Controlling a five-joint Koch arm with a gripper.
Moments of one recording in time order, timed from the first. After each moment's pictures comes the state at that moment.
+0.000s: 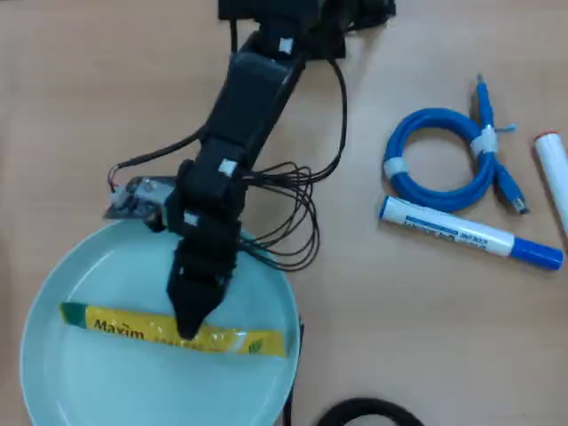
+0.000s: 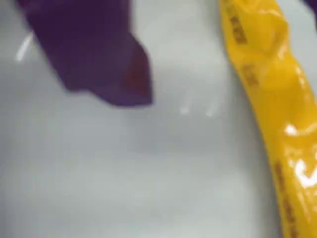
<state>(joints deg) 112.8 39.6 31.6 69.0 -7.3</state>
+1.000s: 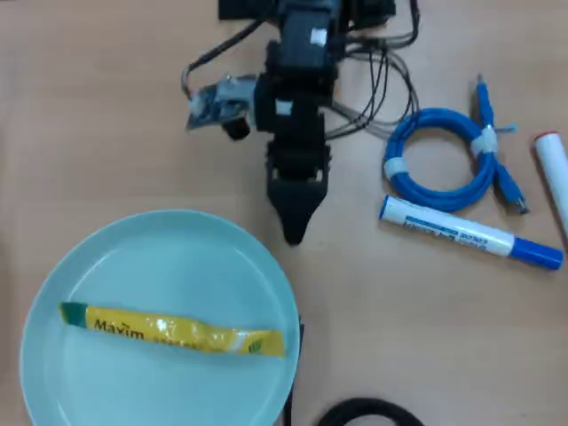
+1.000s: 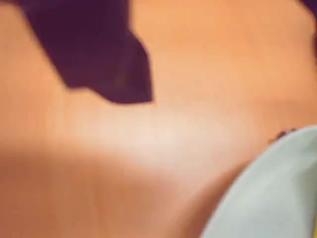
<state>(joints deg) 99.7 86.1 85.0 64.7 -6.9</state>
